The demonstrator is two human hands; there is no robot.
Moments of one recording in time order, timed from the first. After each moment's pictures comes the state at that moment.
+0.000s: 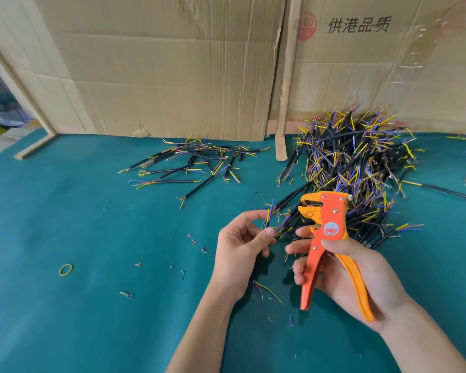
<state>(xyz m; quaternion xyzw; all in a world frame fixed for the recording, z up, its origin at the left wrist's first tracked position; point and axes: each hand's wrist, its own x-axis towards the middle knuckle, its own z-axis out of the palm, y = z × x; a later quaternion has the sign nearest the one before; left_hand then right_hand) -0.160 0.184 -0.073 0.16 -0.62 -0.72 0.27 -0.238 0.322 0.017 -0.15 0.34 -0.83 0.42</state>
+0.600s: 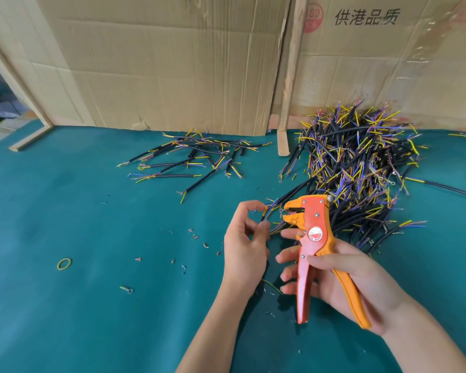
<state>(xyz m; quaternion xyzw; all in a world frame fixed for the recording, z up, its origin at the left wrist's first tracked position) -0.164 0.194 -0.075 0.23 -0.68 -0.62 0.32 -0.230 0.356 -0.039 -0.16 0.45 -0.72 0.50</state>
